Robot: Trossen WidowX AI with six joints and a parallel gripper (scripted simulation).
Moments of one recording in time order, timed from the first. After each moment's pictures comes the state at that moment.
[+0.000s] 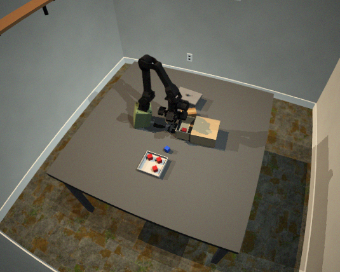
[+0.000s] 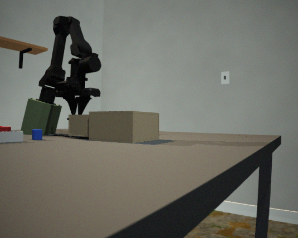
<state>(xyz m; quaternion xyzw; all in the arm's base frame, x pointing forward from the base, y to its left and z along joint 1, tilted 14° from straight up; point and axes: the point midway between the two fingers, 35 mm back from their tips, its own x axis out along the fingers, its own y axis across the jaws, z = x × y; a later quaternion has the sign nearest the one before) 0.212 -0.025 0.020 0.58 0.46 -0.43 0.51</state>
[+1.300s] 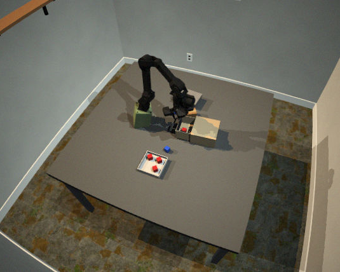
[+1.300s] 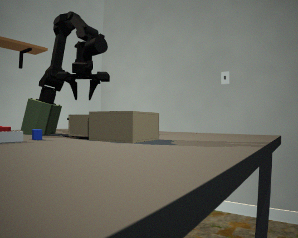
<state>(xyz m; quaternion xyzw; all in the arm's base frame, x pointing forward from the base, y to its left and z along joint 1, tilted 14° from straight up) 0.237 -0.041 0.084 0.42 0.56 -0.28 0.66</state>
